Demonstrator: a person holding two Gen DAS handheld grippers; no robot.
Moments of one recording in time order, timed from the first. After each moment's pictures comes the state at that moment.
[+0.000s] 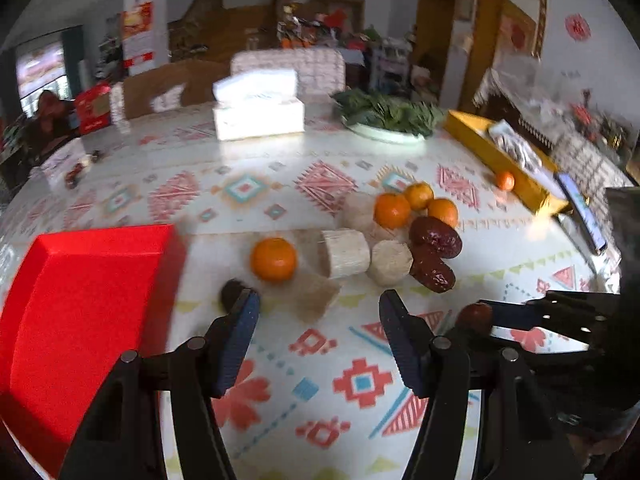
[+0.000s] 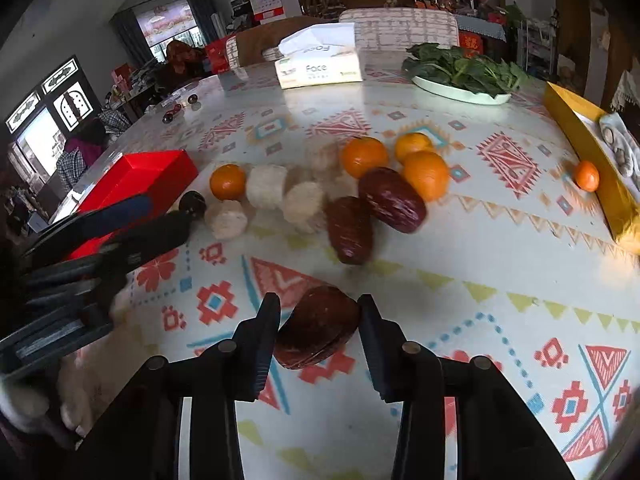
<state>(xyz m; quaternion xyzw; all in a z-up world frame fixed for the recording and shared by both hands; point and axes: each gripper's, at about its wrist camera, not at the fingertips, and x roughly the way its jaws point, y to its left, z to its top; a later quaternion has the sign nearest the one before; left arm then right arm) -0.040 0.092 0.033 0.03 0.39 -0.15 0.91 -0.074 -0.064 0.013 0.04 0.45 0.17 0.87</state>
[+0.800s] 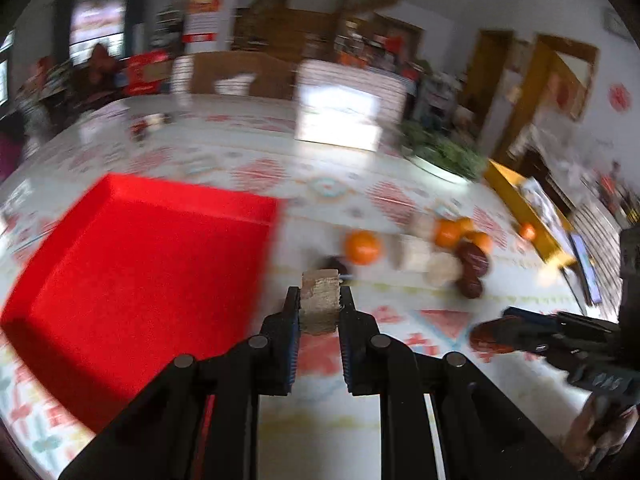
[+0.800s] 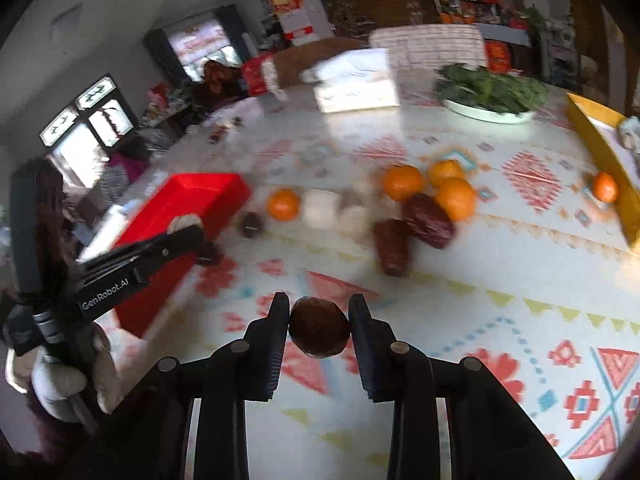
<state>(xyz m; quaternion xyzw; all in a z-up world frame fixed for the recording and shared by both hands) -0.087 0.192 0.054 -0.07 0.37 -0.05 0.93 -0.093 -0.052 0.045 0.09 0.42 0.26 0.87</state>
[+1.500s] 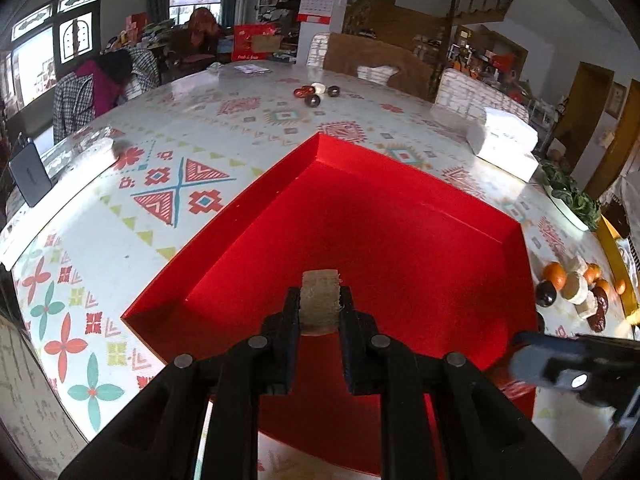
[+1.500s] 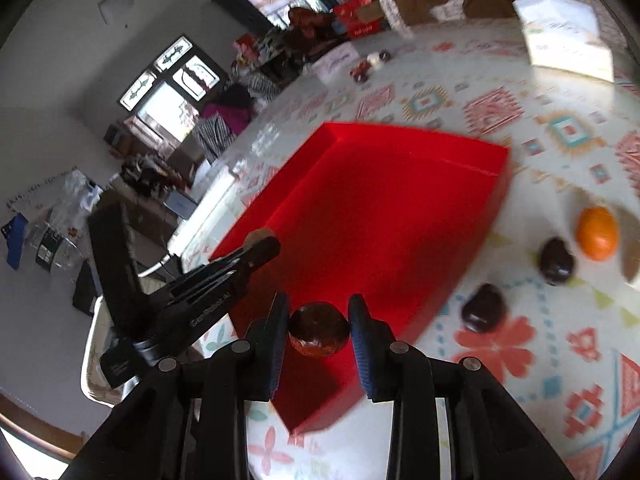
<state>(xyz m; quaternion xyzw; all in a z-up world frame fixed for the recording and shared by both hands) -0.089 0.346 0.025 -0.12 0.39 0.10 0.91 -0.042 0.164 0.026 0.10 0.50 0.42 0.75</state>
